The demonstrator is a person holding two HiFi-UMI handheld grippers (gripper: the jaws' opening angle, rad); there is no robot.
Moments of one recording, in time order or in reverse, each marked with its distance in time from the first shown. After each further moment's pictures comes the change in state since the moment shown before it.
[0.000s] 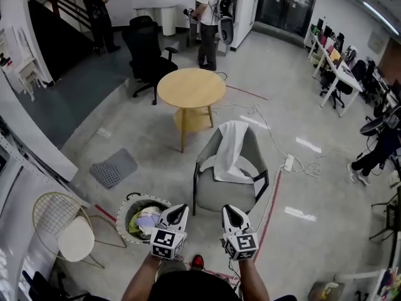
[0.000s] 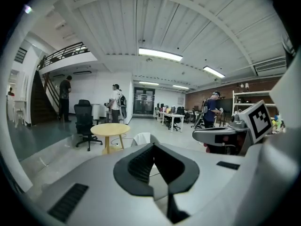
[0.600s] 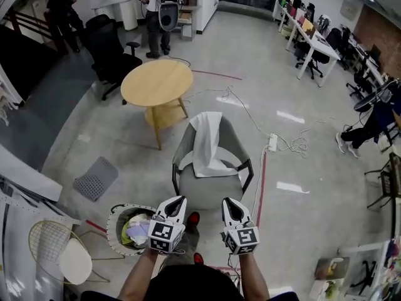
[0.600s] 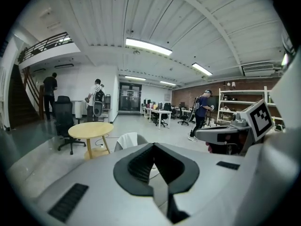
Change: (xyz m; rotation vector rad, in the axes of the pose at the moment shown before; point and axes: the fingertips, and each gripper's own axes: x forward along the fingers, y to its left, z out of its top) left arm 0.118 -0.023 0.014 0.059 0.051 -0.181; right arm 0.018 -0.103 -0.016 0.036 0.001 -0.173
